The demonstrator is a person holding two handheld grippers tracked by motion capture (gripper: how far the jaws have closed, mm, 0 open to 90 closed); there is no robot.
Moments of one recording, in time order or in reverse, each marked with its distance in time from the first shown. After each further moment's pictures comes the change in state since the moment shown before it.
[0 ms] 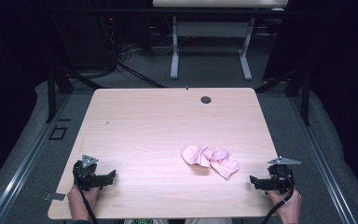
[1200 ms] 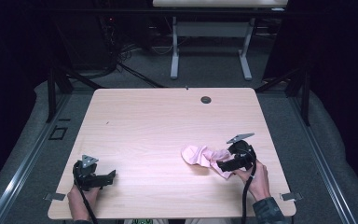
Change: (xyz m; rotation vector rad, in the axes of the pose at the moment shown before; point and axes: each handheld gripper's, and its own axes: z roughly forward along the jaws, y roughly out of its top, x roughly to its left) left arm -0.001 0.000 0.000 -0.004 0.003 -0.005; right arm 0.094 0.098 0.031 0.086 0.106 -0.252
